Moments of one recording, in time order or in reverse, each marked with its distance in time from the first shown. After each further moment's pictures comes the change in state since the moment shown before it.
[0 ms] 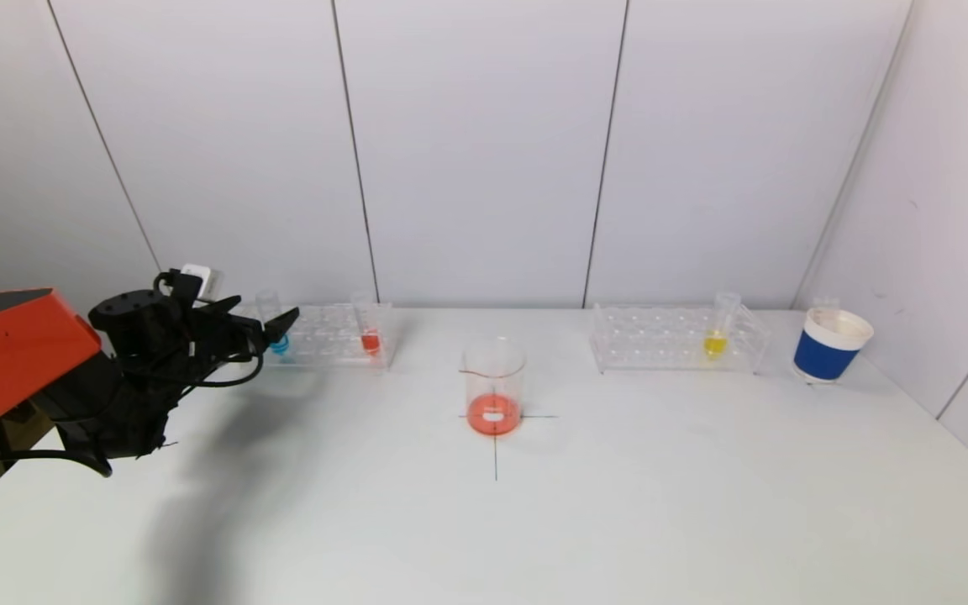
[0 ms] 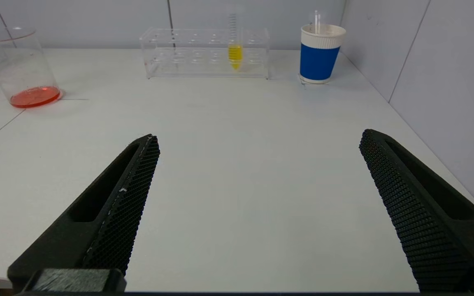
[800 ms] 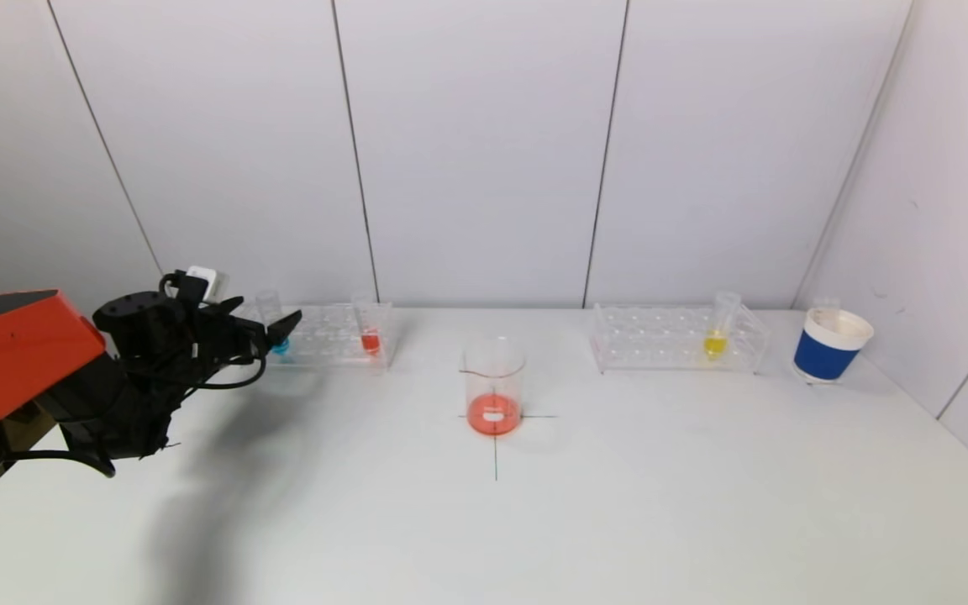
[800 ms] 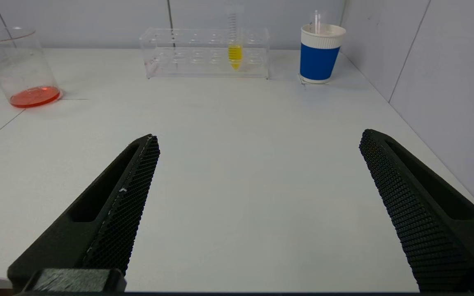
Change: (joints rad) left arm -0.005 0.010 -0.004 0.000 -0.001 0.038; right arm 0.000 0.000 0.000 0.000 0.000 0.000
